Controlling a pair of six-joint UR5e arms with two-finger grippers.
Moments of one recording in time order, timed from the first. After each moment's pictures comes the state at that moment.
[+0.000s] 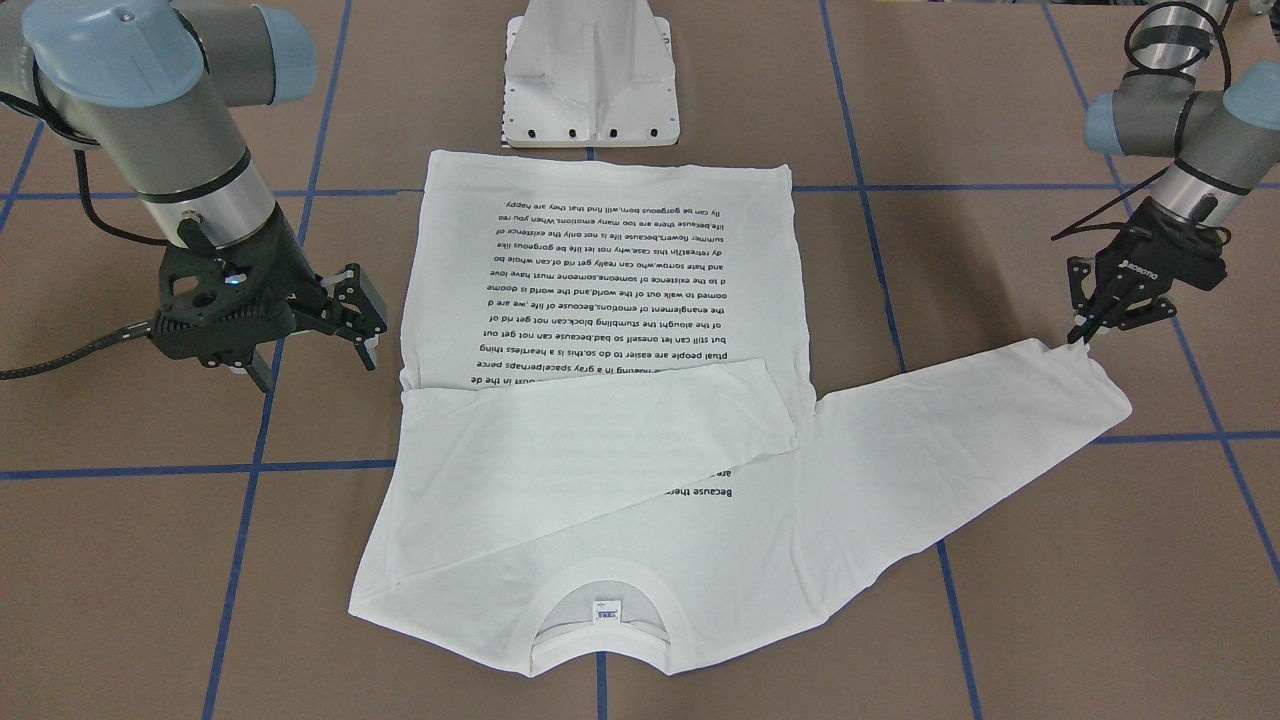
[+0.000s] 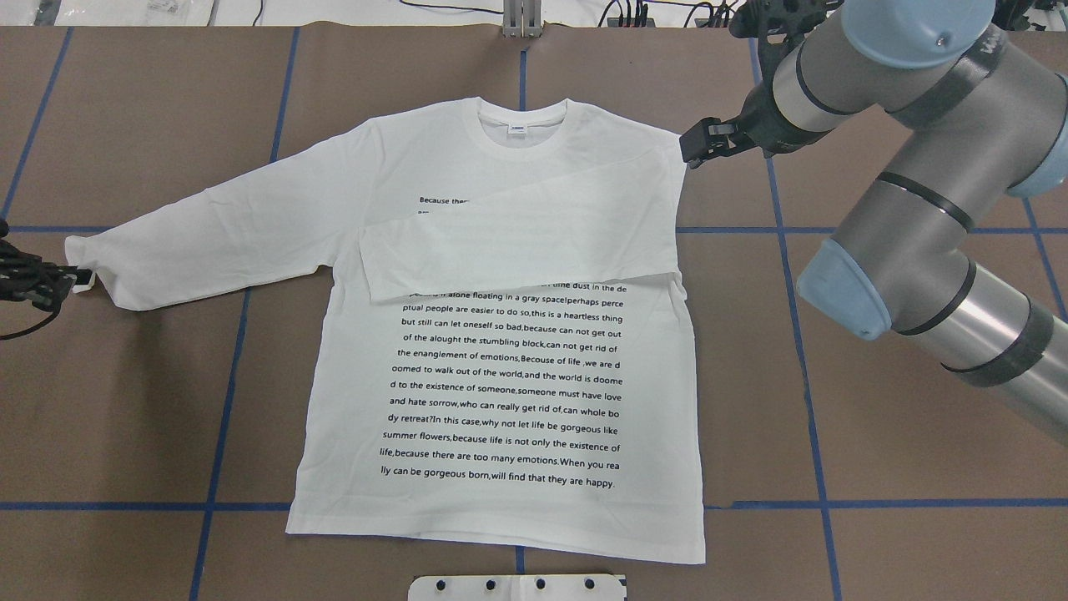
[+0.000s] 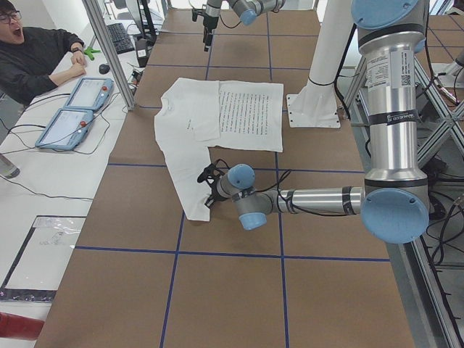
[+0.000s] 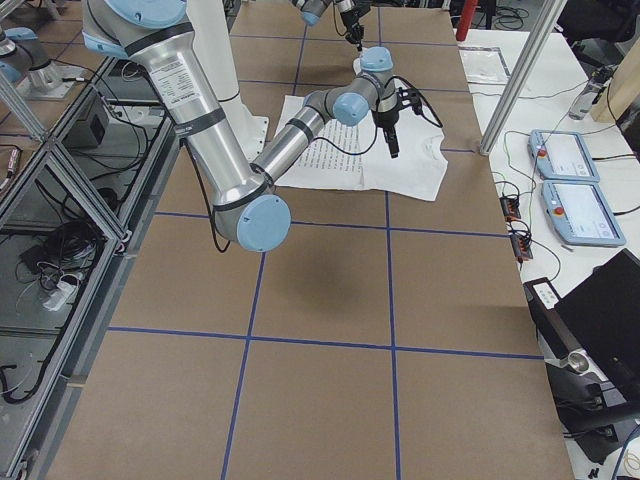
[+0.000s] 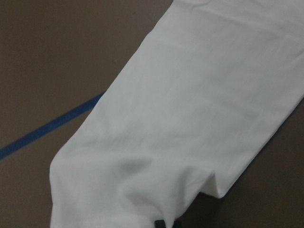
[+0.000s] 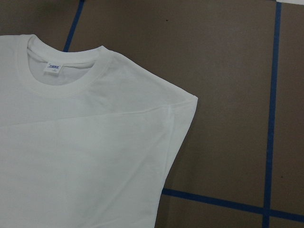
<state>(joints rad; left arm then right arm) -0.97 -1.50 -1.52 -2.82 -1.98 -0.54 0.87 -1.06 1.84 -1.52 1.95 0.82</state>
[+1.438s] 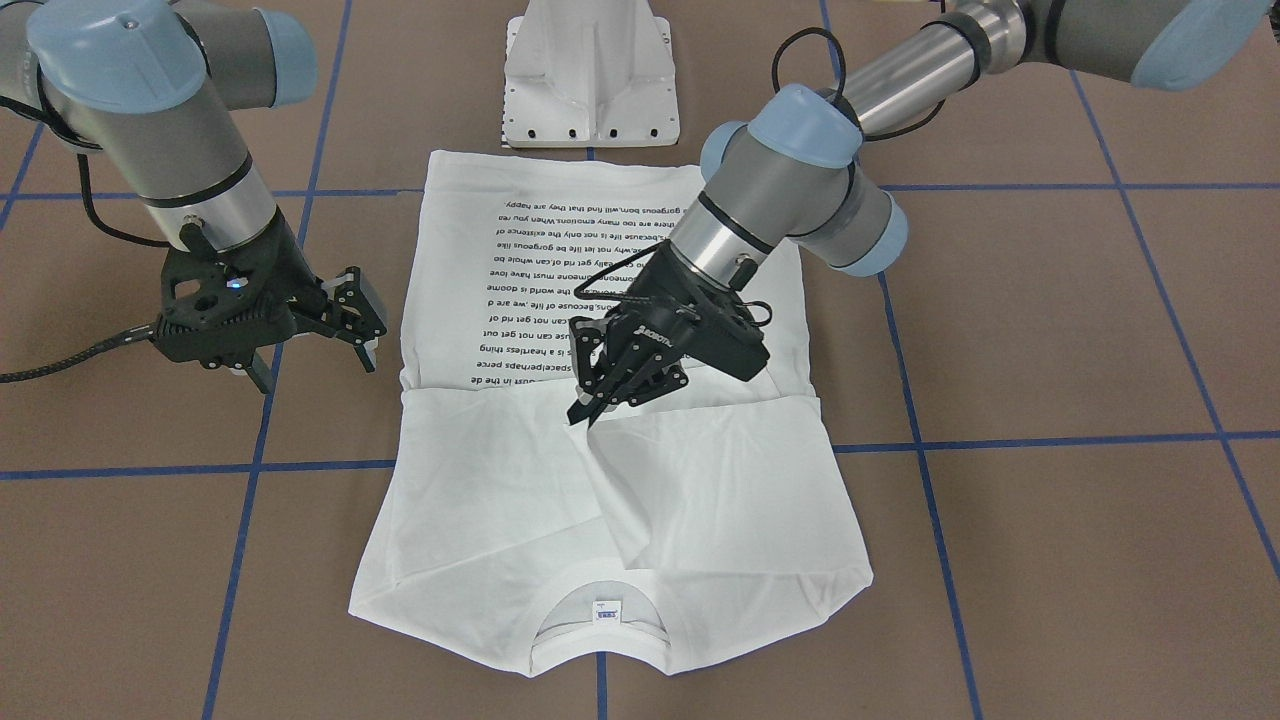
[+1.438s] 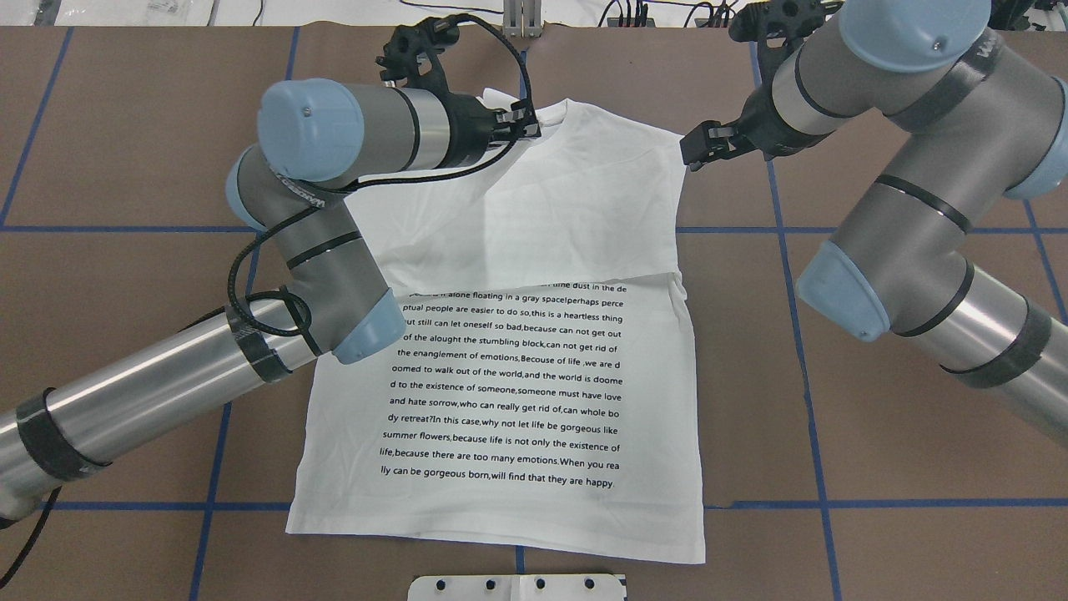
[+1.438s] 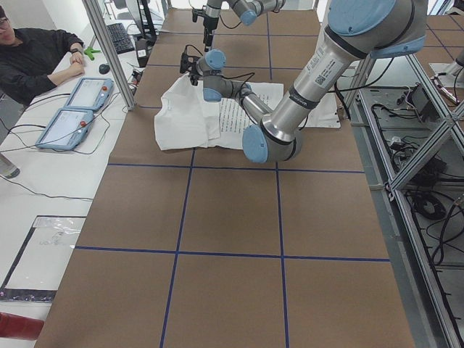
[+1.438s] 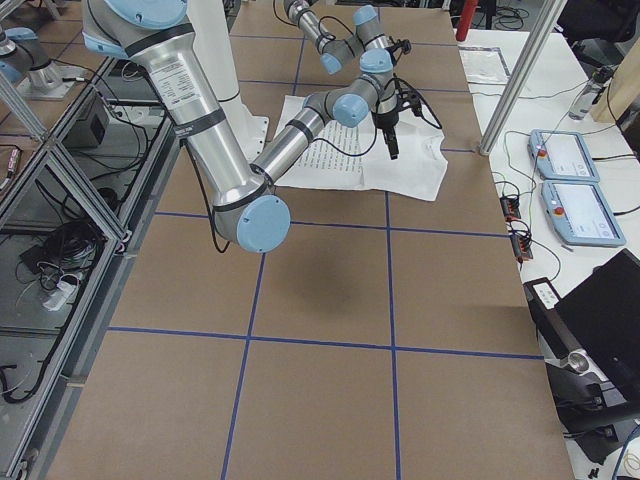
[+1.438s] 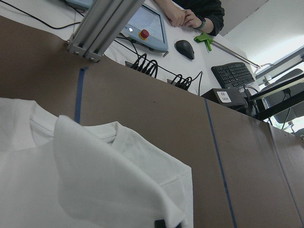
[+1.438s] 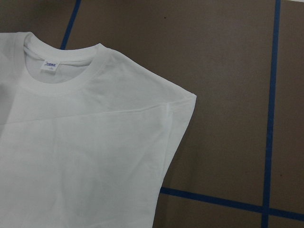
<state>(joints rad) -0.65 -2.39 -1.33 -2.54 -1.69 -1.43 0.87 -1.06 1.83 -1.52 1.95 0.82</state>
